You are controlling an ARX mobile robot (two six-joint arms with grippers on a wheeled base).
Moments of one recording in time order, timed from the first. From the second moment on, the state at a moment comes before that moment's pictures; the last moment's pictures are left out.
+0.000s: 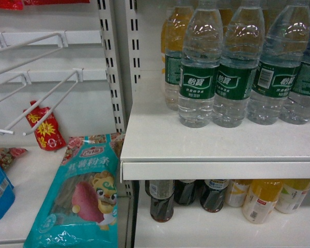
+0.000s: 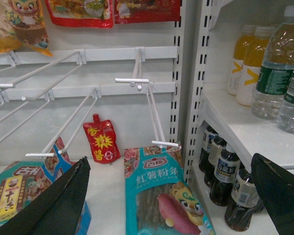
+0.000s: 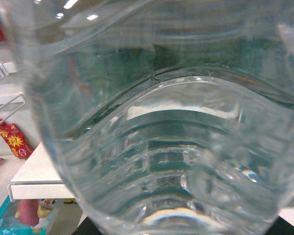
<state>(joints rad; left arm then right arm) 0.00 0.01 0.01 0.00 0.00 0.00 -0.10 0.47 0.25 0.13 -0.22 0.11</state>
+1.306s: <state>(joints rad) 0.00 0.01 0.01 0.00 0.00 0.00 0.14 1.36 0.52 0.60 -0.02 0.11</state>
